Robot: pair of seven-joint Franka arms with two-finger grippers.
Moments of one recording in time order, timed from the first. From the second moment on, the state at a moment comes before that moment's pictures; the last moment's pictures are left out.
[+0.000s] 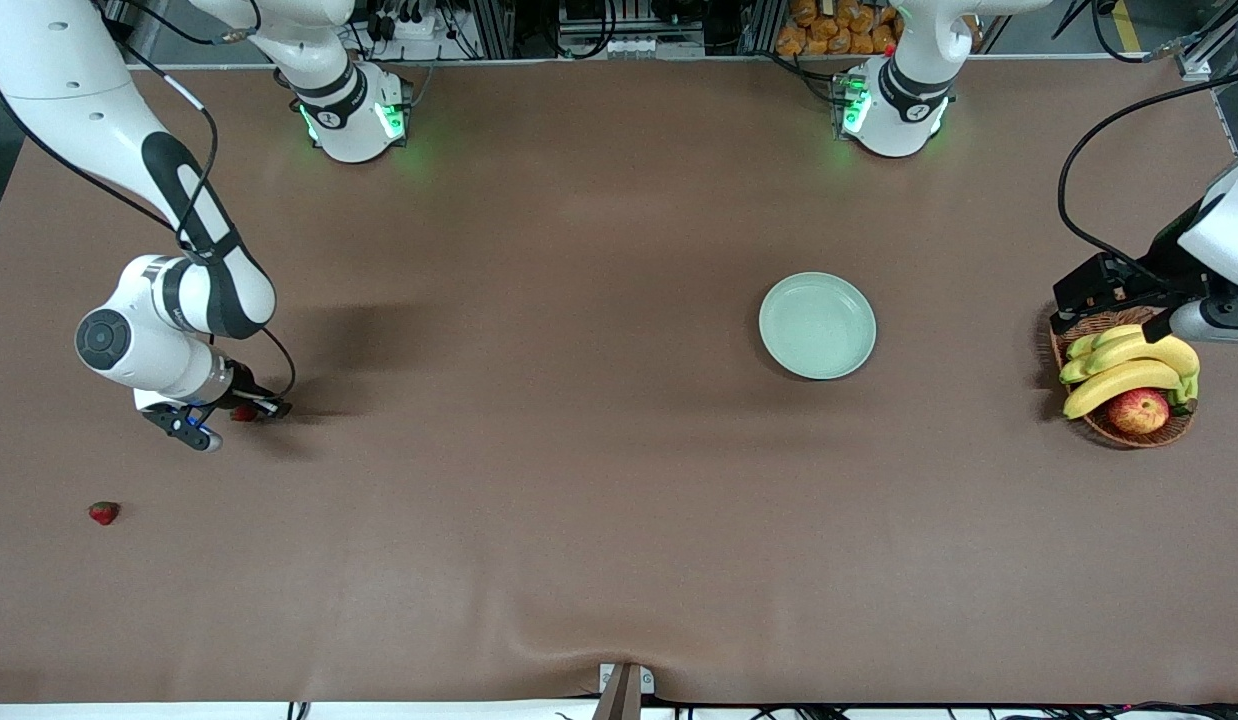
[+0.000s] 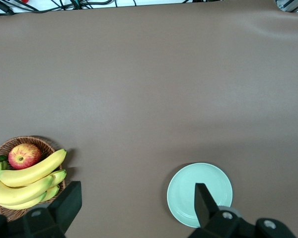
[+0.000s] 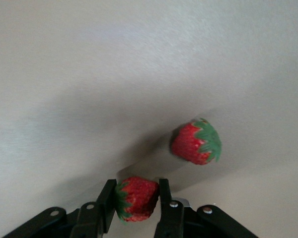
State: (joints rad) left arm -0.03 0.07 -0.04 -1.56 -0.04 1.77 0.02; right arm -0.14 0.47 0.03 -2.09 0.01 2.51 0.37
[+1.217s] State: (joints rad) left arm -0.03 0.08 -0.04 -1.56 -0.04 1.76 0.02; right arm 0.45 0.65 0.07 -1.57 0.15 2.31 0.93
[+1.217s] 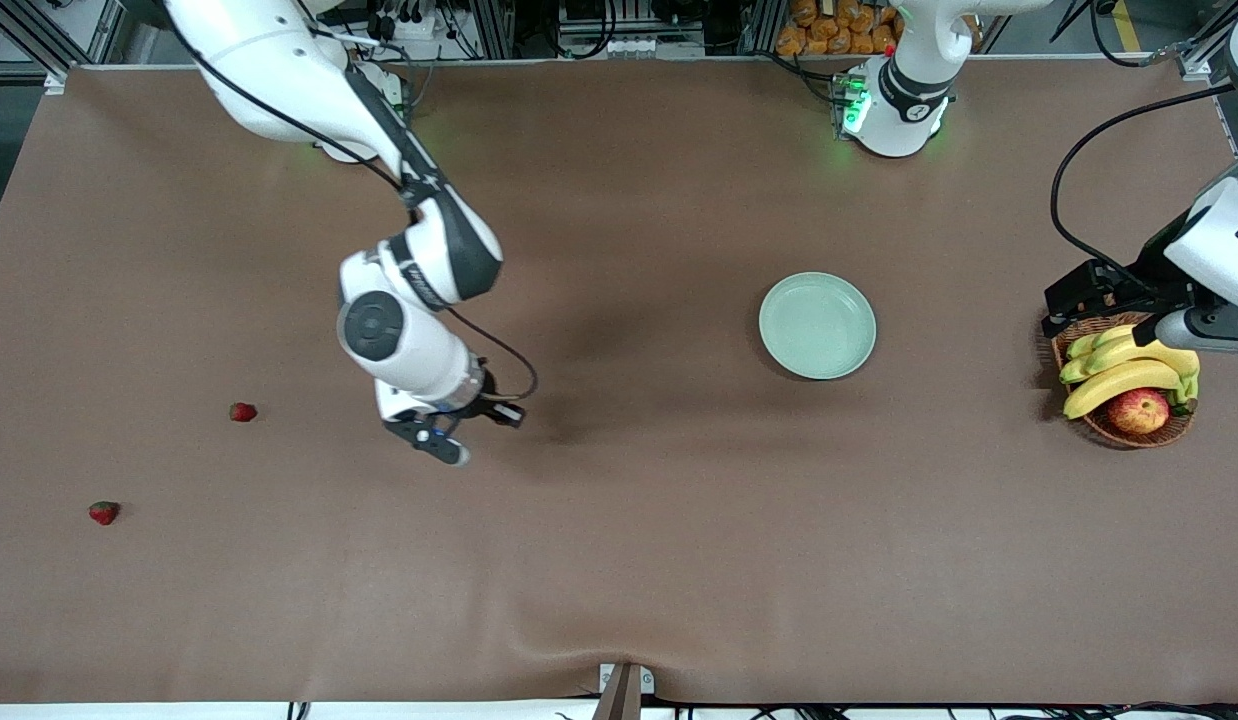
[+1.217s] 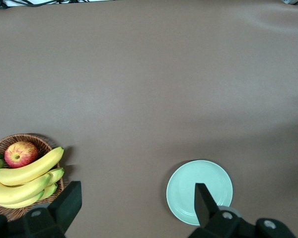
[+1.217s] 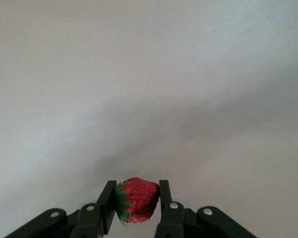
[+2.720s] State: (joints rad) left arm -0.14 0.20 -0.06 -1.56 -0.10 1.74 -0.02; right arm 0.62 0.93 0.04 -1.24 0.11 2.39 1.06
